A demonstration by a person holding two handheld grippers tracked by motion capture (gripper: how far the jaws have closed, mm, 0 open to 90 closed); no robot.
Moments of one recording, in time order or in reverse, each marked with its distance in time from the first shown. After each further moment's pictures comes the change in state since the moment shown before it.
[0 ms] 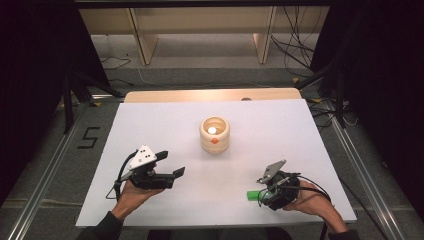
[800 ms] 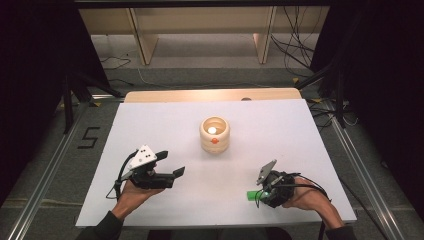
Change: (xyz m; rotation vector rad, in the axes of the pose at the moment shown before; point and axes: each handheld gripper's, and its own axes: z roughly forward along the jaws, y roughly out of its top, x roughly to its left) left arm 0.001 -0.001 0.001 0.004 0.005 -0.001; right arm -0.005 0.009 0.012 0.098 0.009 -0.082
